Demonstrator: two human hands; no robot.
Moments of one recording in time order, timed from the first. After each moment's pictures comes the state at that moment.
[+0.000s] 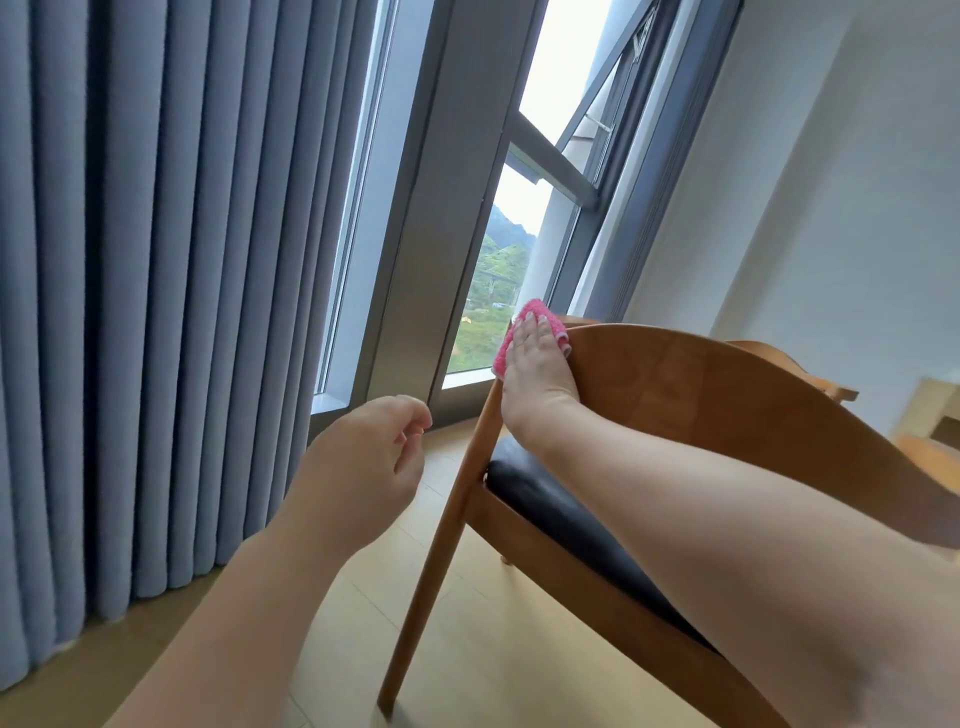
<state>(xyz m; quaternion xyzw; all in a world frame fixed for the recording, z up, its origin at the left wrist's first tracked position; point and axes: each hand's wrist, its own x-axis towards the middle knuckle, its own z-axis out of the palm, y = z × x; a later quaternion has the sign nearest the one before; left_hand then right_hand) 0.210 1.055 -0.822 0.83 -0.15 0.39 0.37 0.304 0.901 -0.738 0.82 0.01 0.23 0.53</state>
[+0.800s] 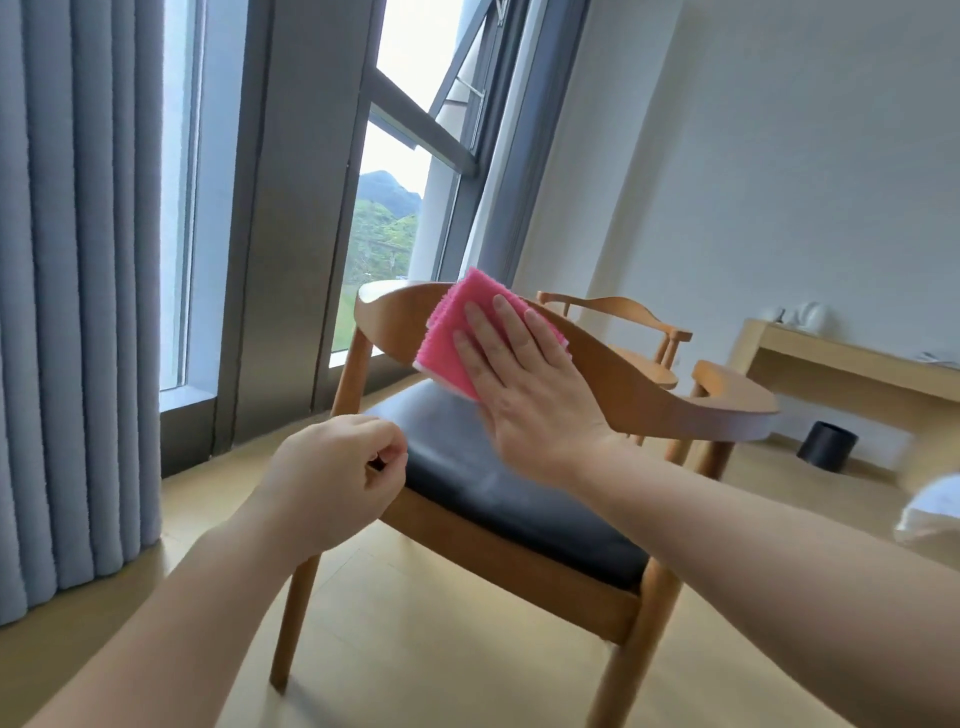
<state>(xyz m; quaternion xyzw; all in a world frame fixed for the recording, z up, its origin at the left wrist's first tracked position) 0.186 0.962 -0.812 0.84 -0.31 0.34 0.30 0.188 0.746 -0.738 0.81 0.19 0.42 0.37</state>
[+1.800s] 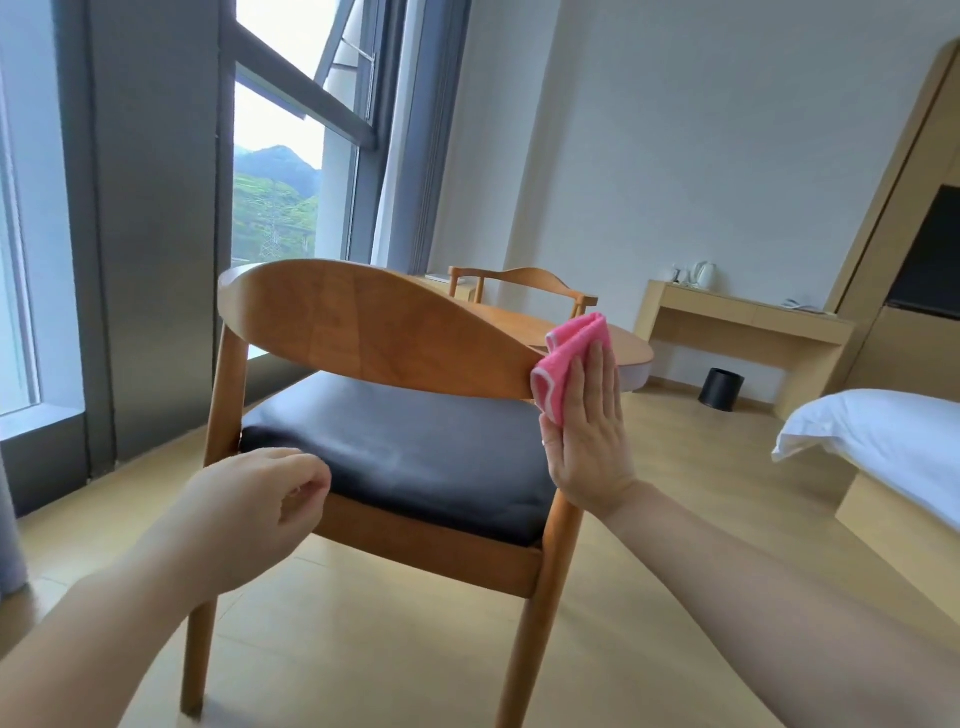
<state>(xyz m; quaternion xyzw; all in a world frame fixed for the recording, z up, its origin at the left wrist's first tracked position) 0.184 0.926 -0.832 0.85 -0.36 0.30 0.25 0.147 0.576 -0.802 0.85 0.07 0.51 0.10</state>
